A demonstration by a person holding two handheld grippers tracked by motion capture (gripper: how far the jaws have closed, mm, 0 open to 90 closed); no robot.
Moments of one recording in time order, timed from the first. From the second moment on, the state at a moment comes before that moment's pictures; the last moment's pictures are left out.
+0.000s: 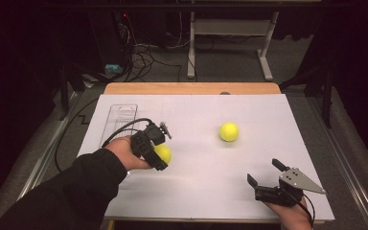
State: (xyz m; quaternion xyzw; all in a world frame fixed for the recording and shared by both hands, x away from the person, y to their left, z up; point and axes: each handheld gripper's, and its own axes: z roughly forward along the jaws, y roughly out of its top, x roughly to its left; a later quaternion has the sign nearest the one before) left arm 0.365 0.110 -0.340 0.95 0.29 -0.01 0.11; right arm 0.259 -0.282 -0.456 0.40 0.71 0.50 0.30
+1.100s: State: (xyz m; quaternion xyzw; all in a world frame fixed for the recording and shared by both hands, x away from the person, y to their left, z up) left arm 0.443 0.218 -0.321 0.89 0.44 0.00 0.08; right arm 0.260 -0.282 -0.457 0.40 0.71 0.50 0.30
